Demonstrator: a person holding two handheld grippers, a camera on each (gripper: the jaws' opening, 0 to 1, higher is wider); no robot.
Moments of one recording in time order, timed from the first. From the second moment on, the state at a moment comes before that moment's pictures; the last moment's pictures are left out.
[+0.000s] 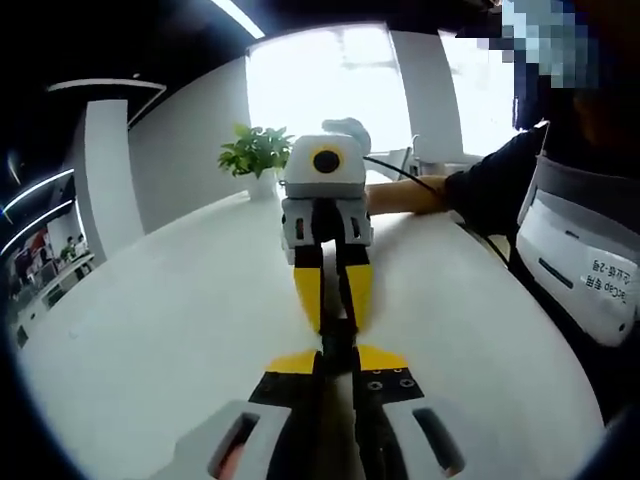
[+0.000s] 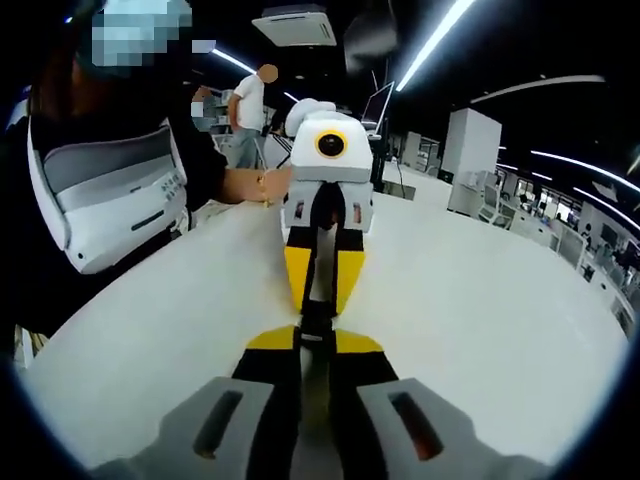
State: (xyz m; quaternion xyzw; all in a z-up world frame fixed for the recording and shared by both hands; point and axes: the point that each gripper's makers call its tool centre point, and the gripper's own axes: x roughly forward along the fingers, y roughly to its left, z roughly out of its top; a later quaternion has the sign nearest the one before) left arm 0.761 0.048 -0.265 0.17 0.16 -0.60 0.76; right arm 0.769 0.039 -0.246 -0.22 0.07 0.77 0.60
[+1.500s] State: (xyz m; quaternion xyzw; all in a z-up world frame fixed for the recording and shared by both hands) left arm 0.790 0.076 -0.220 0.13 0.12 -0.51 0.84; right arm 0.804 0.032 -0.231 -0.23 0.07 0.71 0.66
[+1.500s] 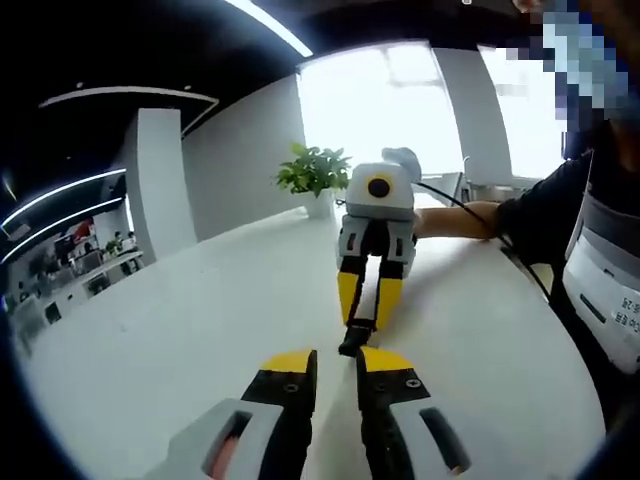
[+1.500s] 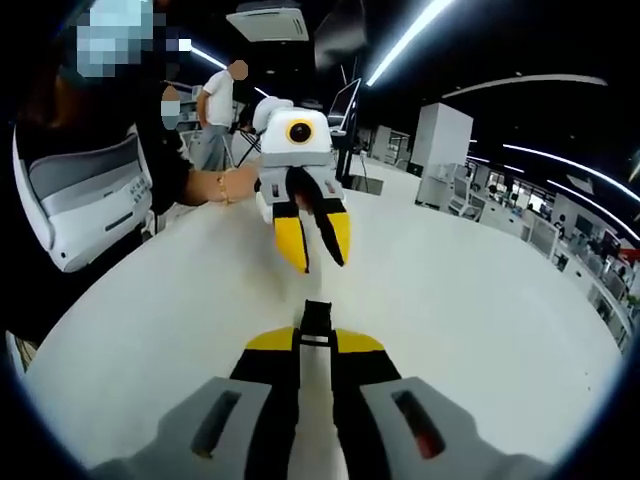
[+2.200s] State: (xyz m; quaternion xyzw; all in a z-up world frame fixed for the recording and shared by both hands) left arm 0.799 0.090 -0.223 0.17 0.12 -0.47 0.86; right arm 0.868 0.034 -0.216 -0.24 0.07 0.68 0.69
